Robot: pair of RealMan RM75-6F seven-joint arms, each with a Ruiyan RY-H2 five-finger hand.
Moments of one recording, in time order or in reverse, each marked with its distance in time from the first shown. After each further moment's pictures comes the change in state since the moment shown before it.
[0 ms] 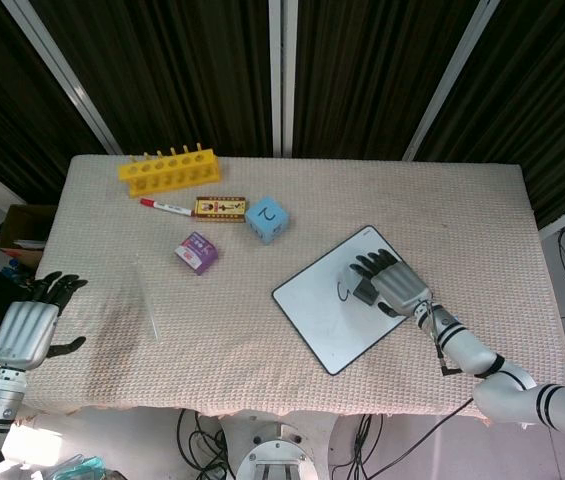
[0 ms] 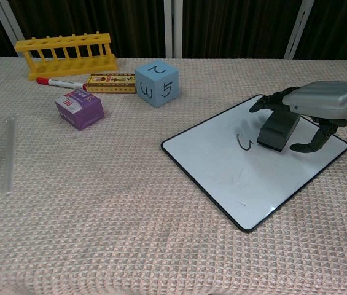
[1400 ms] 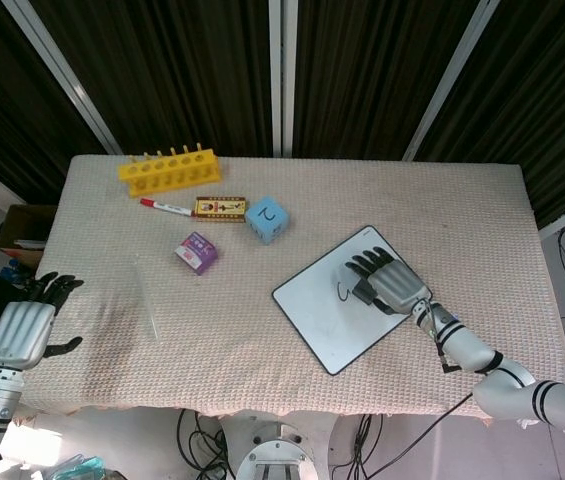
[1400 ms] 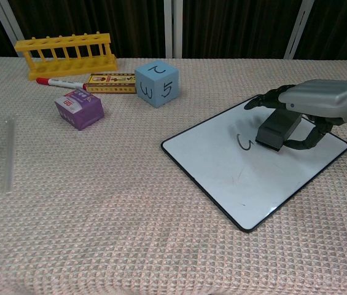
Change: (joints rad) left arm 0.000 0.006 -0.001 0.006 -0.017 -0.012 -0.005; right arm 0.014 -0.031 -0.025 0.075 -0.090 0.044 0.117
